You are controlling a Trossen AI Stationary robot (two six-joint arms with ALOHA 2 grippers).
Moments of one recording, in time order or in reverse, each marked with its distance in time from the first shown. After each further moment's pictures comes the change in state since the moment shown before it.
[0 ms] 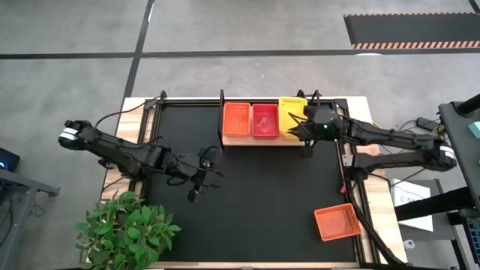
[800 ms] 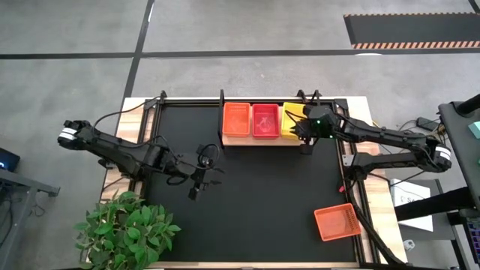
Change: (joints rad) left arm 0.000 -0.013 0.000 0.000 -0.066 -0.002; right arm -0.135 0.079 -0.056 0.007 -0.046 -0.028
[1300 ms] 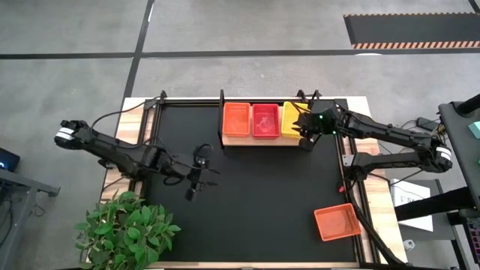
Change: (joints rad) left arm -0.001 -0.062 -0.107 0.066 0.027 -0.053; right arm 0.013 -0.012 0.135 -0.166 0.025 0.195
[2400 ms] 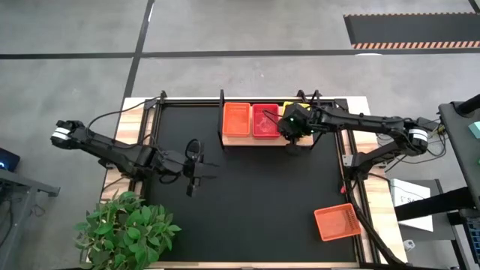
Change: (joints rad) left arm 0.004 -0.089 -0.114 0.143 -0.109 0.005; right arm 0.117 0.352 0.274 -0.213 0.007 0.028
